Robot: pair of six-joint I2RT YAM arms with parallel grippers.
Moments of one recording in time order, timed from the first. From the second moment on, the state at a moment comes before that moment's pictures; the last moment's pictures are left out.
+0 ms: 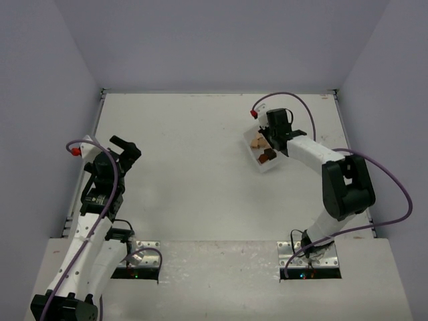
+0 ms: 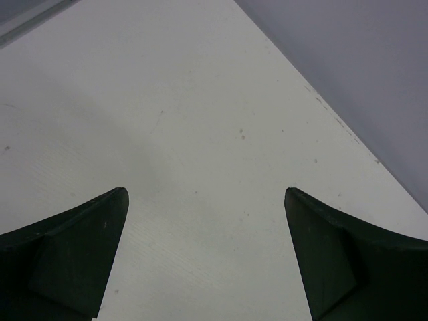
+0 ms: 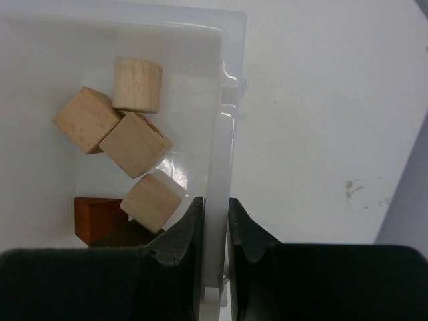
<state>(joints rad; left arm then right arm) -0.06 0.63 0.56 -0.28 -0.43 -0.73 0.30 1.69 1.03 -0.14 0.24 -0.41</state>
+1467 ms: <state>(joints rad) -0.06 0.62 0.56 -0.31 -0.46 -0.75 0.67 1.95 0.74 0.95 1.16 -1.56</state>
